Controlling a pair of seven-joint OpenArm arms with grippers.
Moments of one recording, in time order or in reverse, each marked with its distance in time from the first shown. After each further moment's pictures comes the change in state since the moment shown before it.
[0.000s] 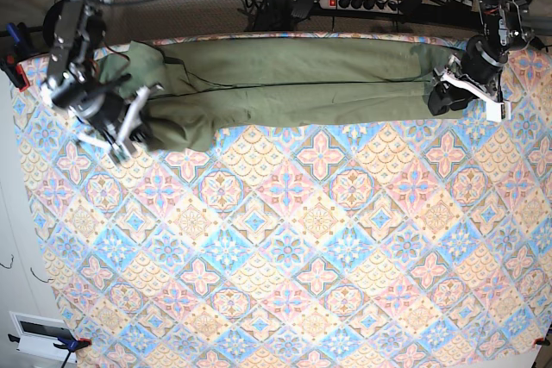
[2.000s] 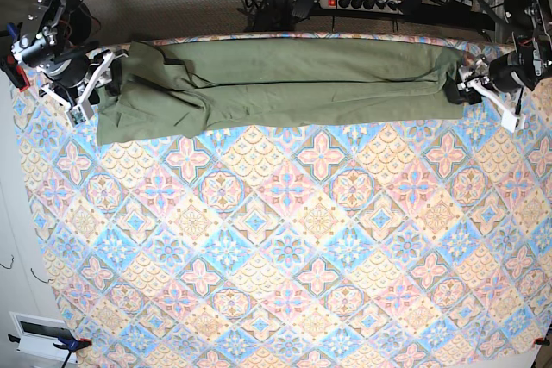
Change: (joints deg) left arm -7.6 -9.1 -1.9 -12.2 -2.1 -0.7 23.6; right arm -10.3 -0.1 13.5 1.4 2.9 -0.2 -3.1
